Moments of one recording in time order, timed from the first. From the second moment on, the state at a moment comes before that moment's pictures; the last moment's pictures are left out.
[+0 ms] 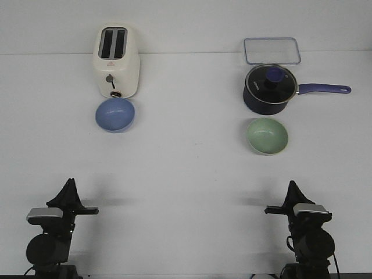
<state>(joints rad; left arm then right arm) -0.04 0.01 0.03 0.15 -0.05 -0.02 0.03 0.01 0.04 -0.11 0.05 0.24</state>
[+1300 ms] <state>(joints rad) -0.04 0.01 0.03 0.15 -0.05 -0.02 -0.08 1.61 1.16 -0.46 -0.03 0.16</state>
